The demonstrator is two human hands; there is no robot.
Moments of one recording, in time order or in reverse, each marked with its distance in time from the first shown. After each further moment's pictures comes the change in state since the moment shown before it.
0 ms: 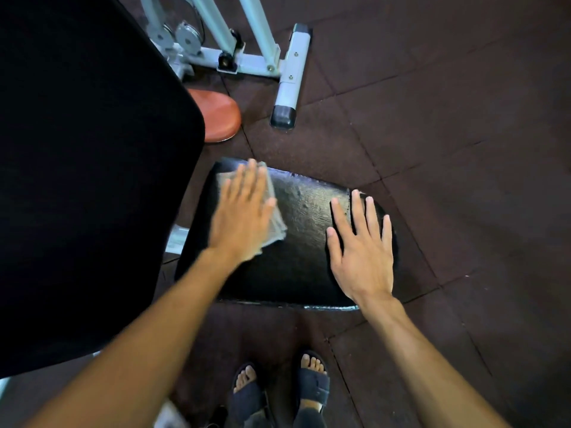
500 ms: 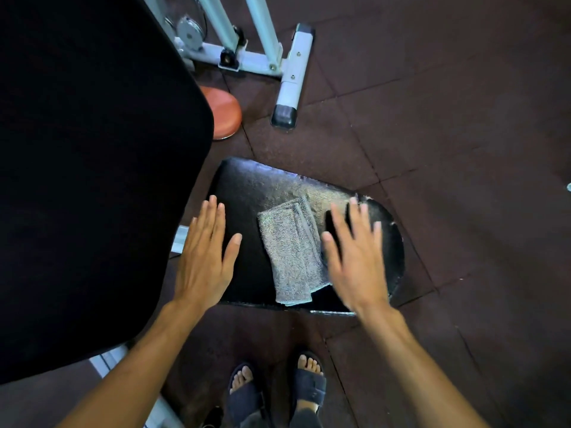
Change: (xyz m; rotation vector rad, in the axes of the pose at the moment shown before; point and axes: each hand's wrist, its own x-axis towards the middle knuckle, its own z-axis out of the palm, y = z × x) left_hand -0.079 -0.052 0.015 -0.308 0.120 -0.078; right_hand -0.008 -0.023 -0.013 0.270 -0.076 -0.023
